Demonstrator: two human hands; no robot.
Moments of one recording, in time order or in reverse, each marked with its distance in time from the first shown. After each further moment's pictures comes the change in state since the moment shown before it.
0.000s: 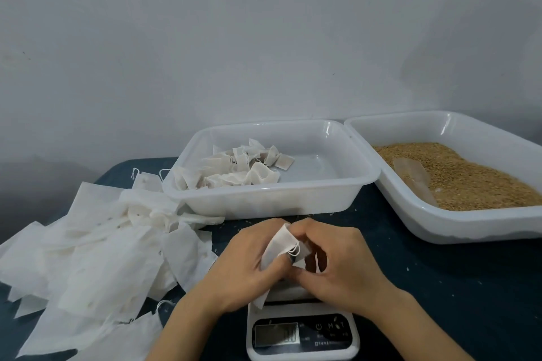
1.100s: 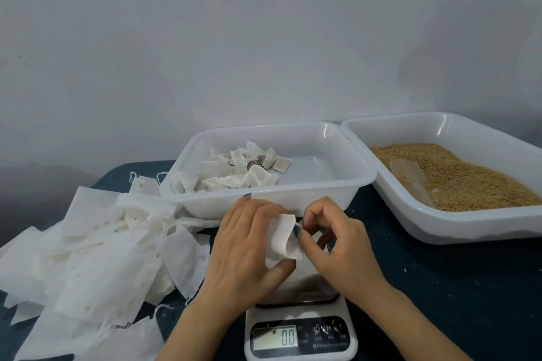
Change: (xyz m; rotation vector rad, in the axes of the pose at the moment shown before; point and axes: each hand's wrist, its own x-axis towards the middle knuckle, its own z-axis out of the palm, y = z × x) left_hand 0.007 -0.006 0.011 0.520 0.412 0.232; right_hand 0.004 0.006 0.002 0.182 0.207 0.221
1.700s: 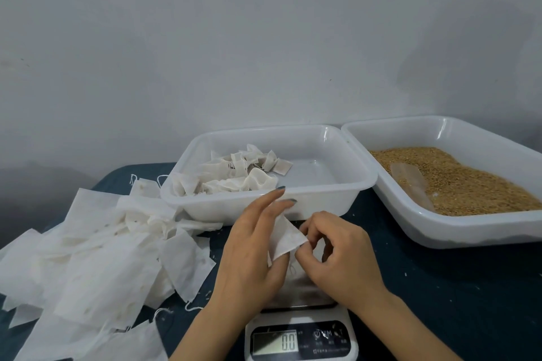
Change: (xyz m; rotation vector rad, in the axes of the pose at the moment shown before) left_hand 0.003 0.011 0.002 -0.240 -0.006 -0.123; right_hand -0.003 -0.001 0.002 -0.271 0.028 -0.037
